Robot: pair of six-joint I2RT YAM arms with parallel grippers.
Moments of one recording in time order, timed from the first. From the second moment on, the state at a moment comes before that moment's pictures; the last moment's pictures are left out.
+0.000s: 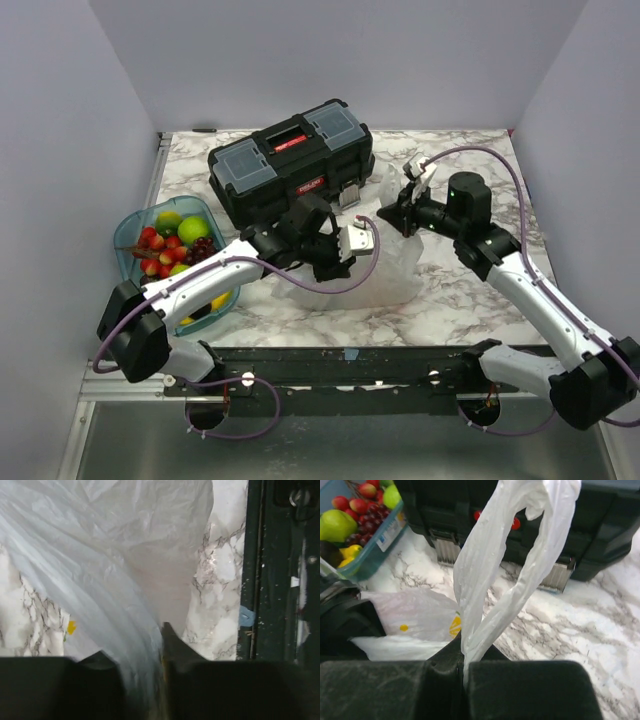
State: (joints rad) left arm -0.81 1.40 1.13 -0.50 0.55 0.42; right arm 0.44 1.09 0.96 -0.15 -0.45 -0.07
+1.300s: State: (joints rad) left arm -0.61 1.33 1.58 -0.72 0.78 0.62; right arm 0.32 1.27 0.93 -0.24 -0.97 -0.33
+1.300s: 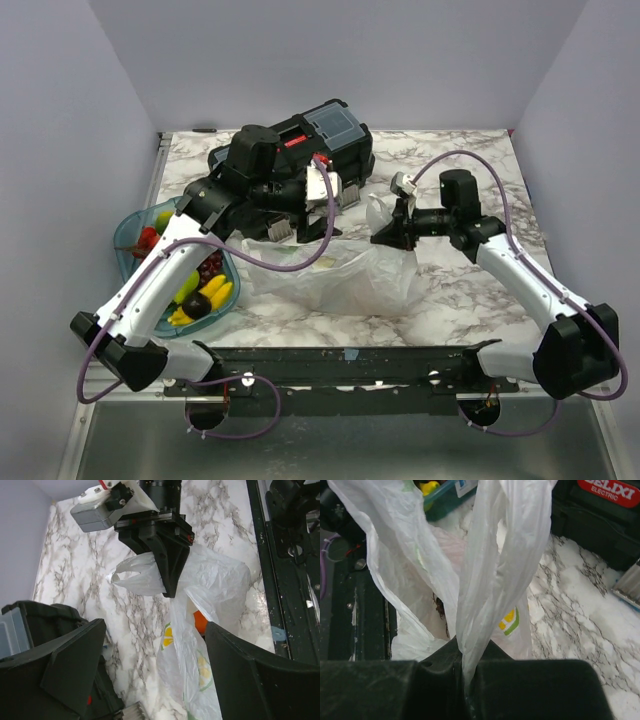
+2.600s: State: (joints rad) left arm -0.79 1.50 1.68 -0.93 0.64 1.33; right arm 0.44 1.39 1.17 -0.76 -1.12 -0.80
